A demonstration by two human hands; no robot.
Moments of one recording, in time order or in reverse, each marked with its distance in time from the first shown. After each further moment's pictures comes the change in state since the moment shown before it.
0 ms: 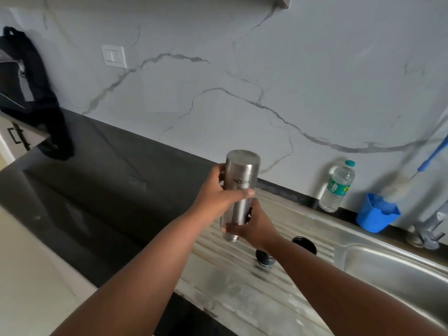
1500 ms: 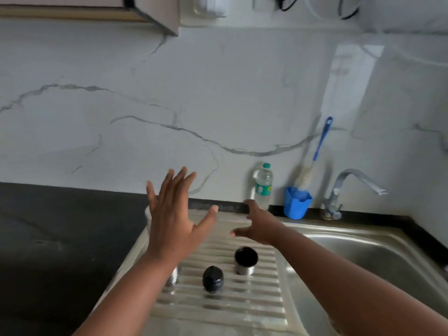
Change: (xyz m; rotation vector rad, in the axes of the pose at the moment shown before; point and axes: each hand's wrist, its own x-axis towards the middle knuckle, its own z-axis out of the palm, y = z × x) left_hand 0.008 0.018 0.060 0.609 0.166 0.794; right_hand -0.015 0.036 -0.141 -0.421 0.177 0.245
